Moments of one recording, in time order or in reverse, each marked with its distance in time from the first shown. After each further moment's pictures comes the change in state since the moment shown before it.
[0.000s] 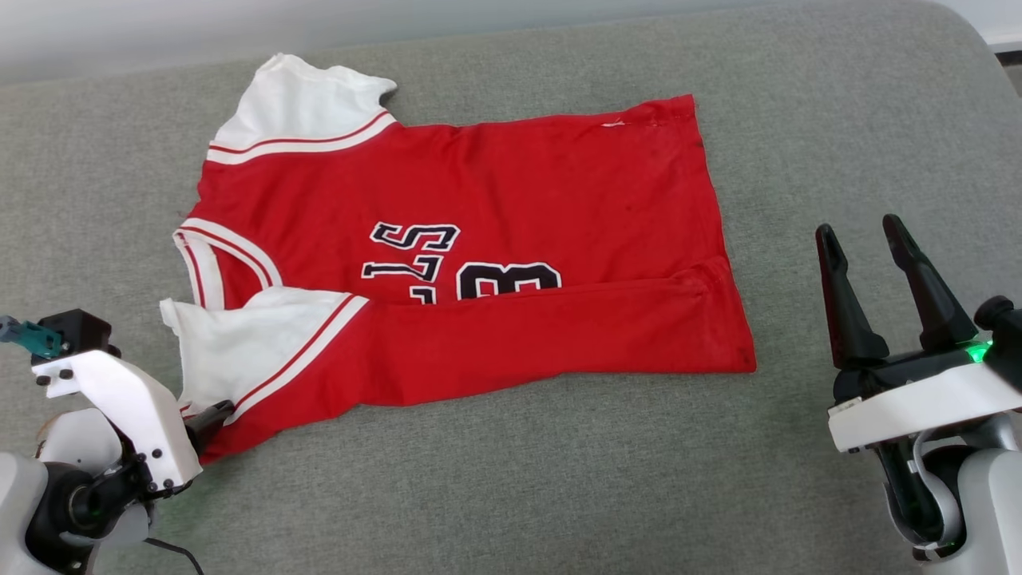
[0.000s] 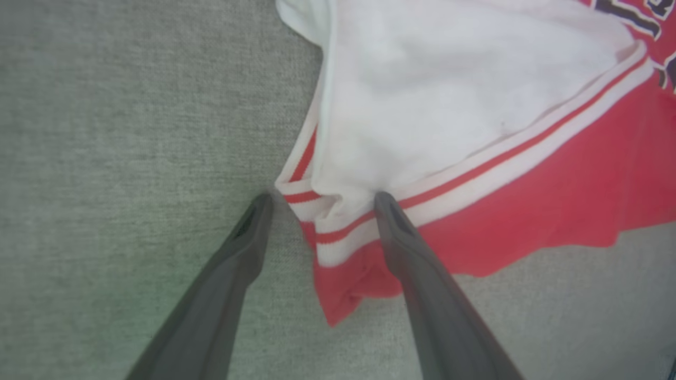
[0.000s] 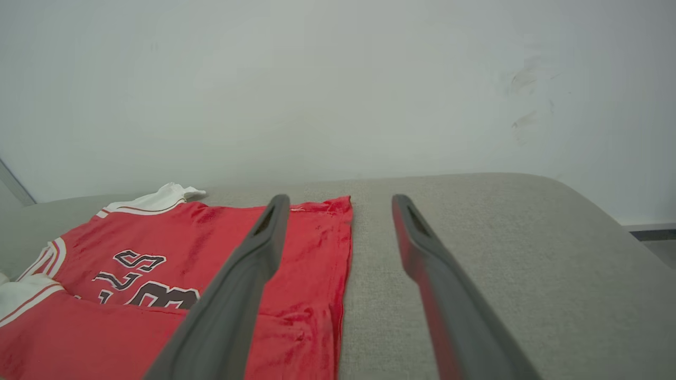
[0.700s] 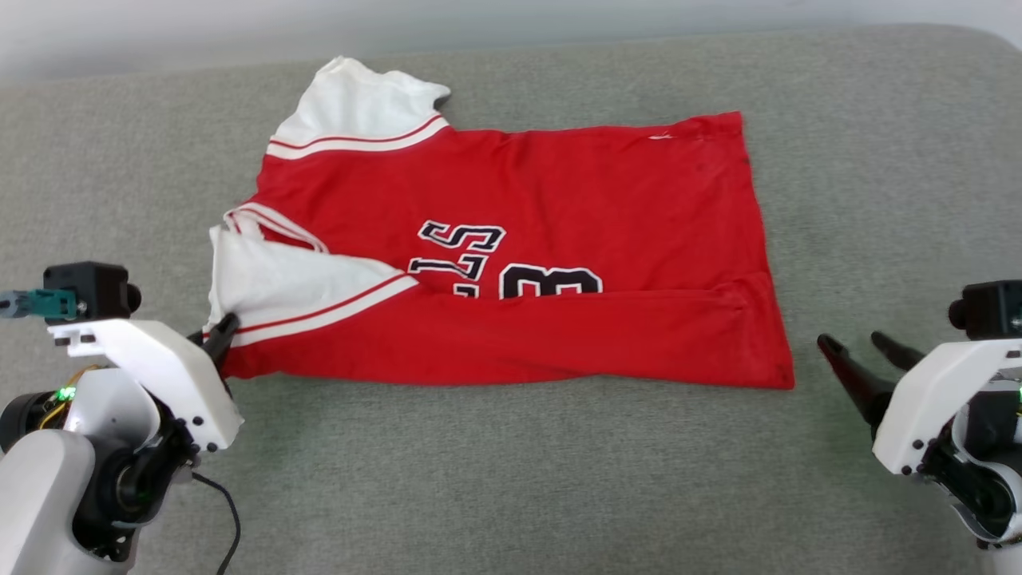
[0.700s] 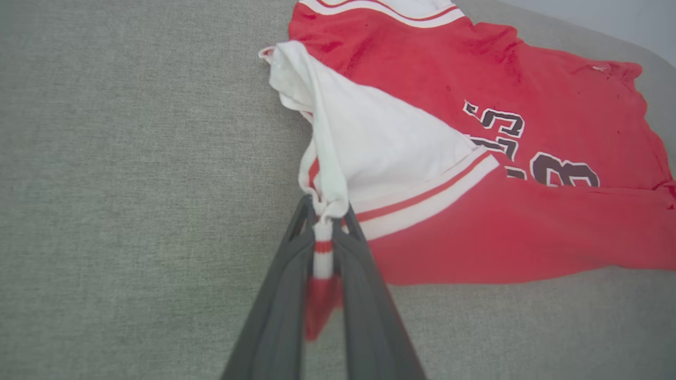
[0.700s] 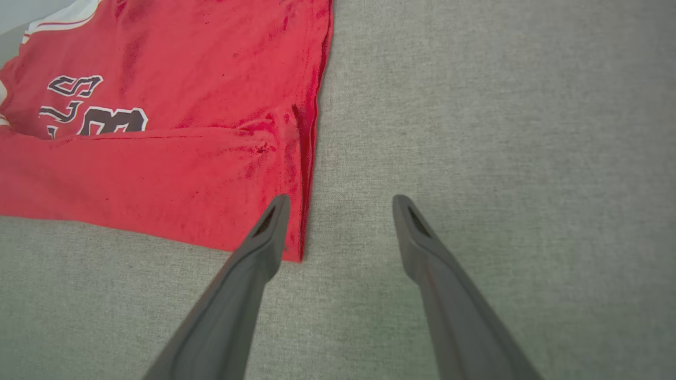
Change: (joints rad) left arm -0.038 -0.050 0.006 -0.121 0.118 0.015 -0.221; right arm -0.007 -0.105 -0.069 0.107 0.181 0.000 0.638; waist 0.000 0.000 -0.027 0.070
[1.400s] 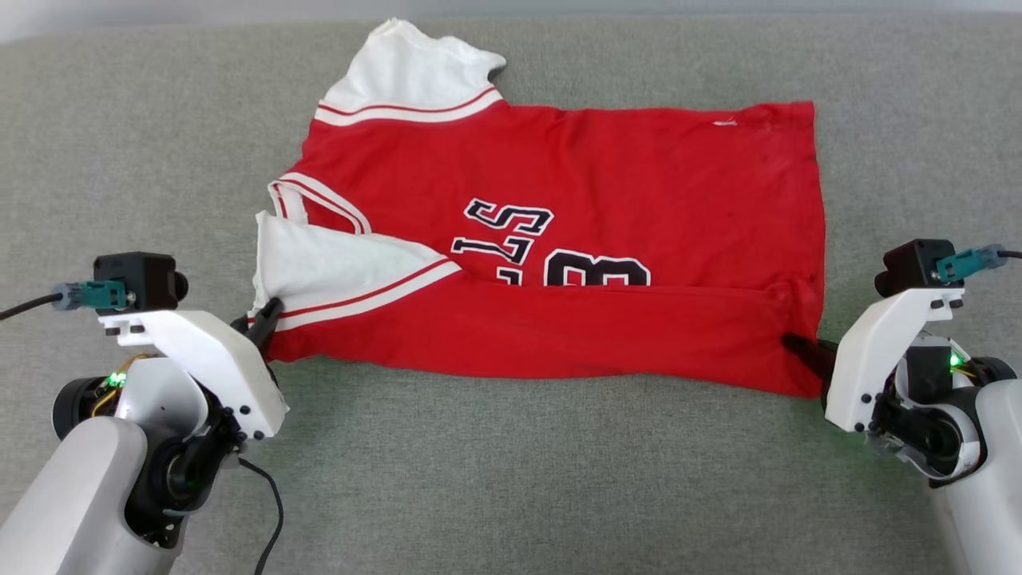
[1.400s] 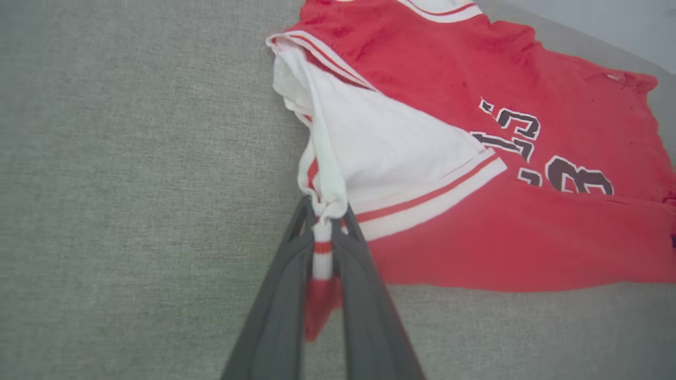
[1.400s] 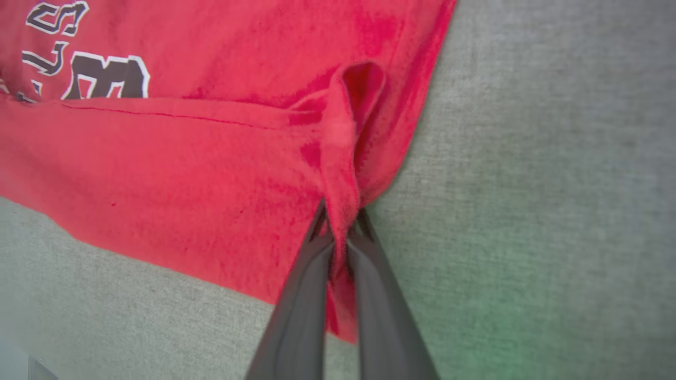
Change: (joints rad) left arm -0.055 -0.071 -0.058 0.010 0.027 -0.004 -0.040; right arm -0.192 0.019 0.115 0.245 0.076 0.000 0.179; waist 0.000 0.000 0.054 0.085
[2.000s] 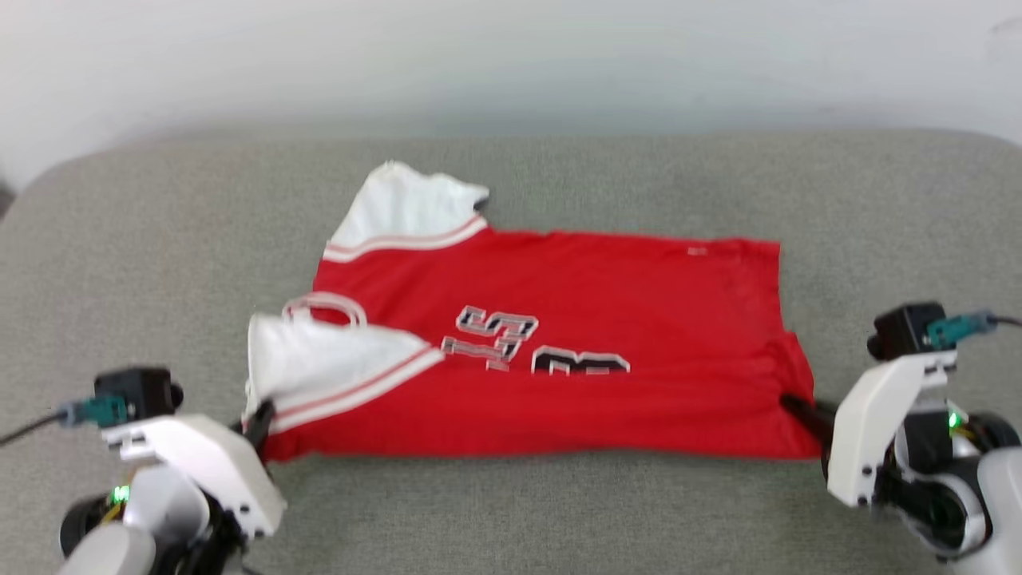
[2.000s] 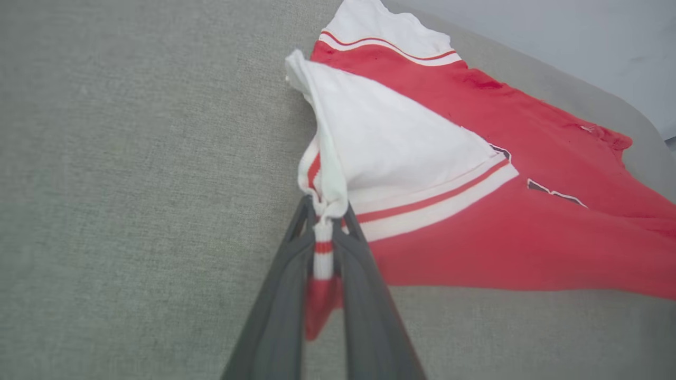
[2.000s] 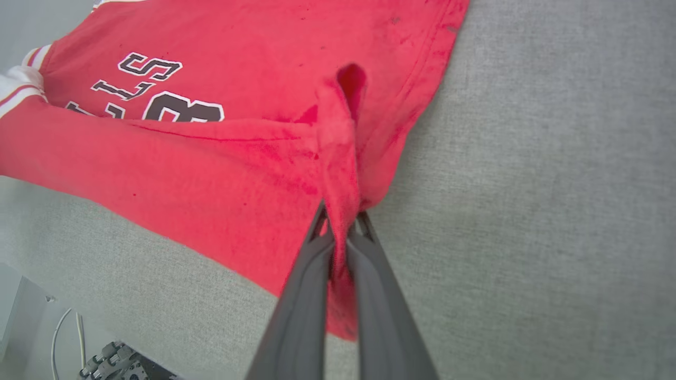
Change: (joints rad) left arm 0.206 -0.018 0.038 -0.023 -0.024 0.054 -0.093; right arm 0.149 -0.037 0.025 -0.144 0.007 0.000 -0.008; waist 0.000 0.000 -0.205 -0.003
